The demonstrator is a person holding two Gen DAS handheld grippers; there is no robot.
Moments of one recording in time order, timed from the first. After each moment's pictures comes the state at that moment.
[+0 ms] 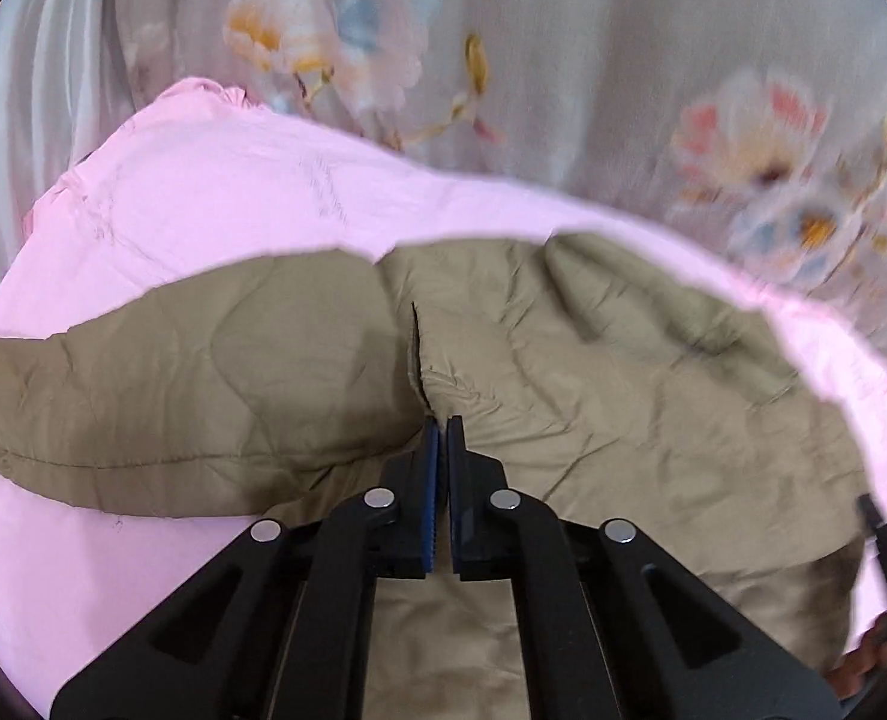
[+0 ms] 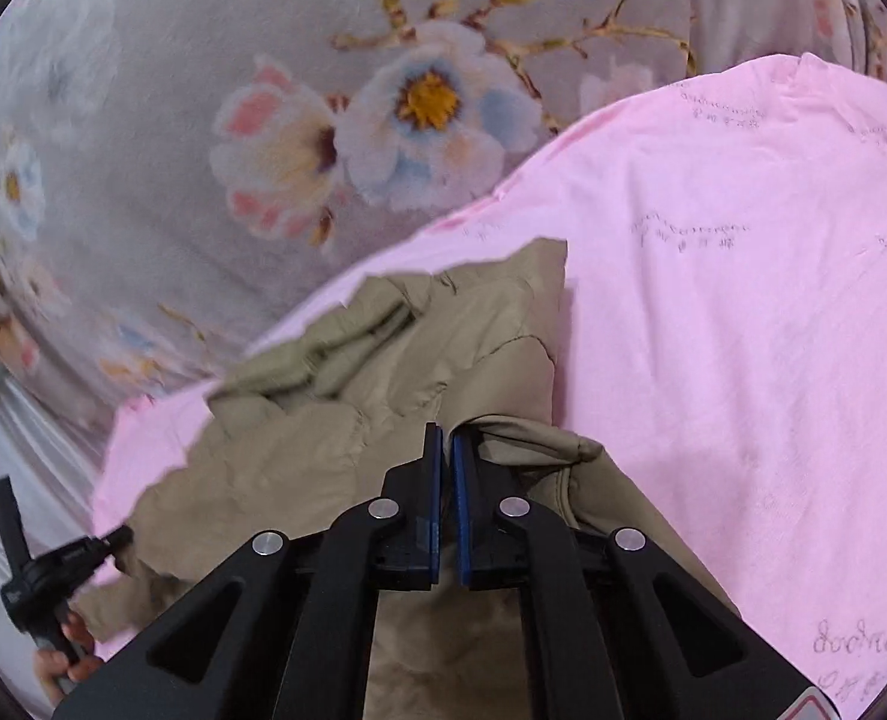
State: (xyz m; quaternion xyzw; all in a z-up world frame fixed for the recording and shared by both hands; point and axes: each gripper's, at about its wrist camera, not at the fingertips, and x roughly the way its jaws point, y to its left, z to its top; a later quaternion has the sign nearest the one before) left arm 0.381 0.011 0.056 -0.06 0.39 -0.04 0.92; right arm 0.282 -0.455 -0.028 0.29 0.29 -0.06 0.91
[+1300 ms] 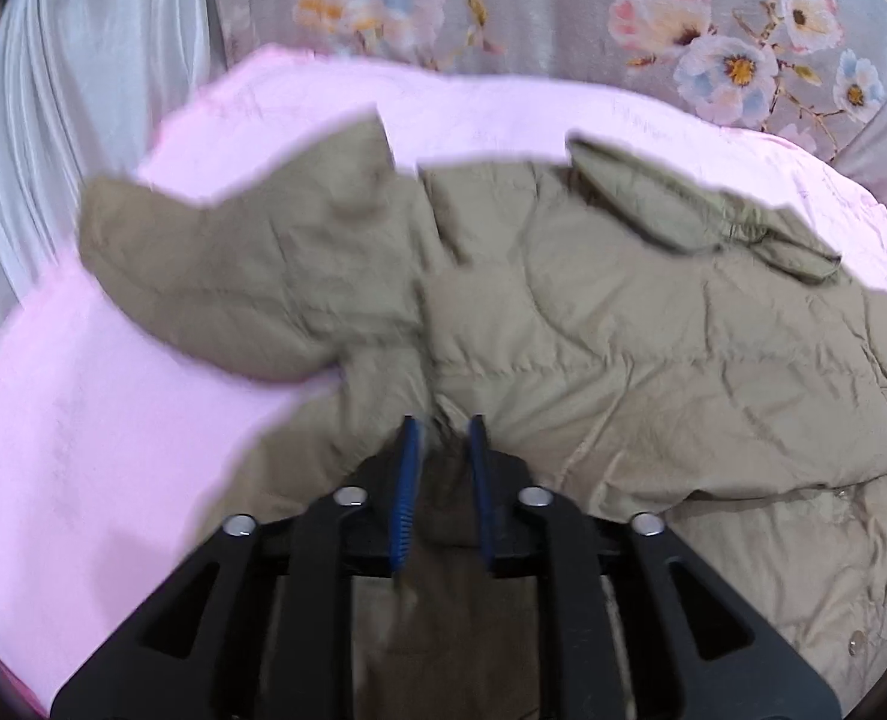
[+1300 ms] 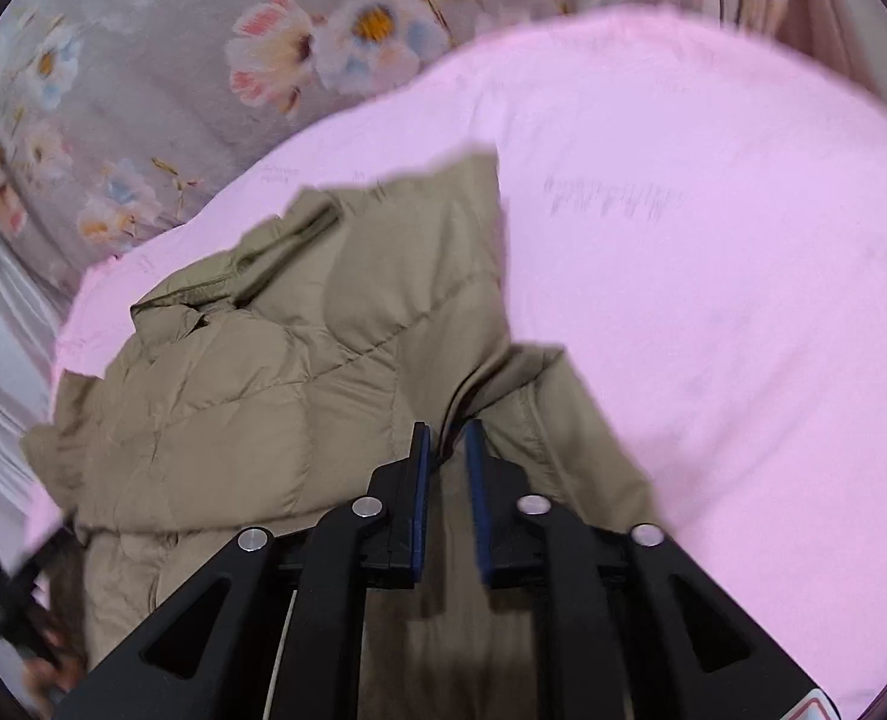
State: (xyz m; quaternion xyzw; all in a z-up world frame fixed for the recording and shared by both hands) left arm 0.120 0.065 0.005 0.02 0.37 -0.03 0.93; right arm 0.012 -0.369 -0.016 0.19 0.31 -0.14 0.92
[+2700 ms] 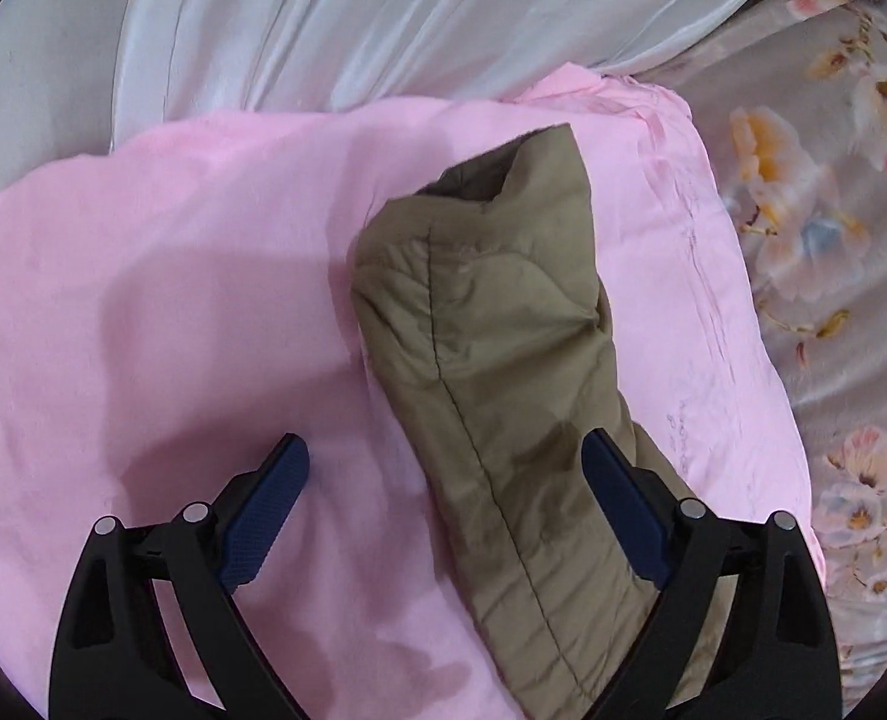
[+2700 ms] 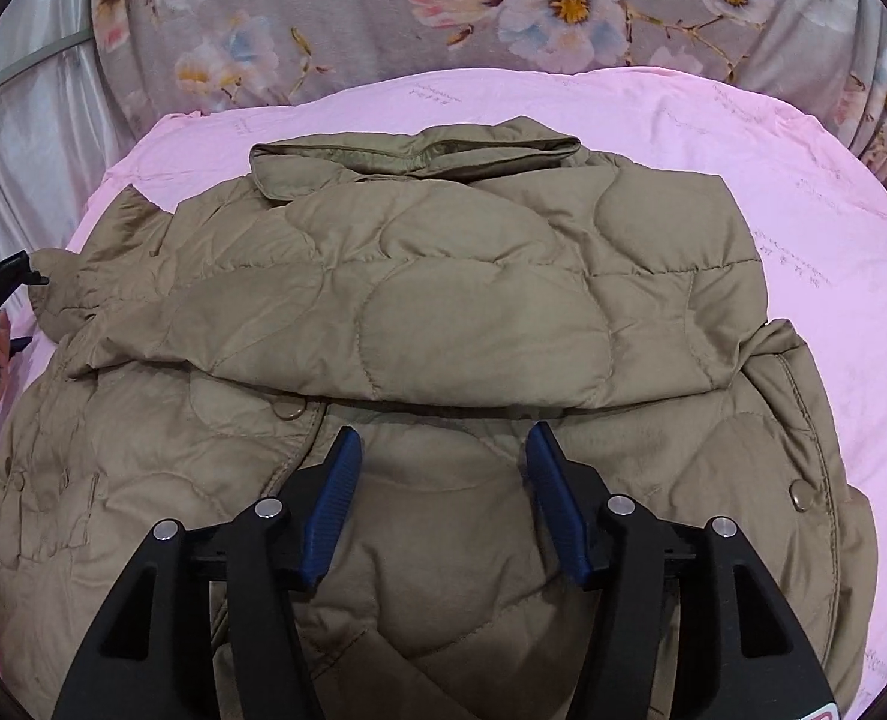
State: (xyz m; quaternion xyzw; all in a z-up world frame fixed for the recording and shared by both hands) left arm 0.287 0.393 -0.032 -0.36 0.38 0.12 0.84; right arm 0.050 -0.254 -0.050 0.08 0.37 -0.05 0.92
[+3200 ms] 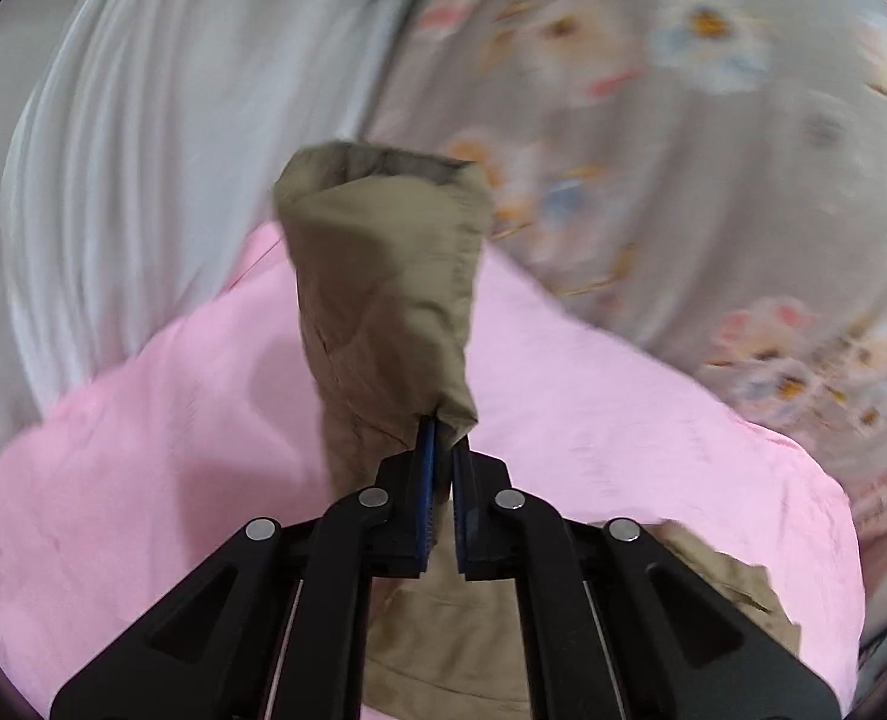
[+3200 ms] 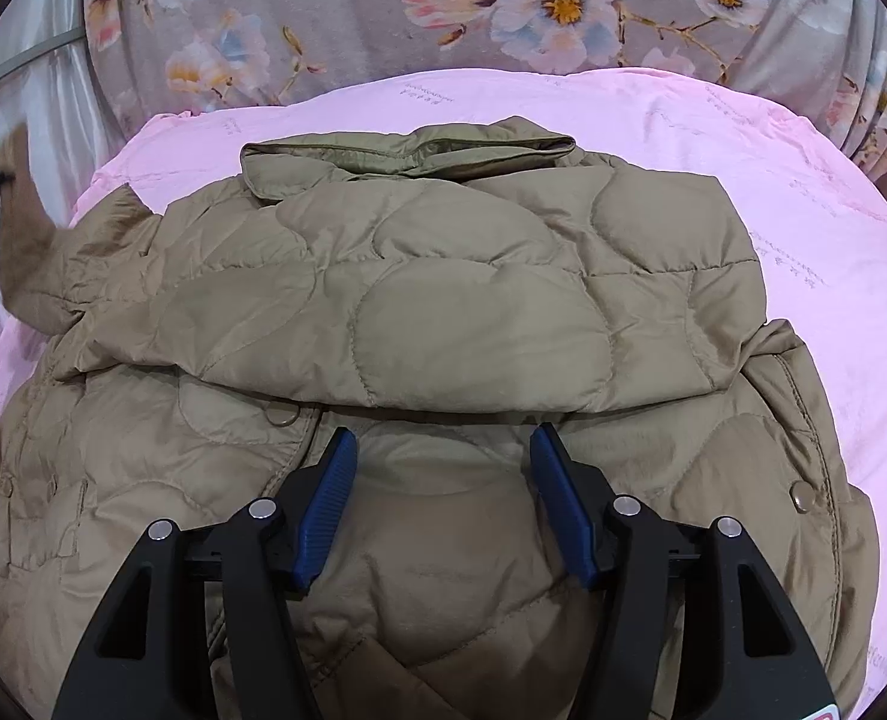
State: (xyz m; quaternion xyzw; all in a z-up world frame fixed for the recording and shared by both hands) left arm 0.232 0.237 0.147 -0.17 0.26 -0.04 0.95; right arm 0.050 -0.251 -0.051 0.09 0.37 -0.06 0.92
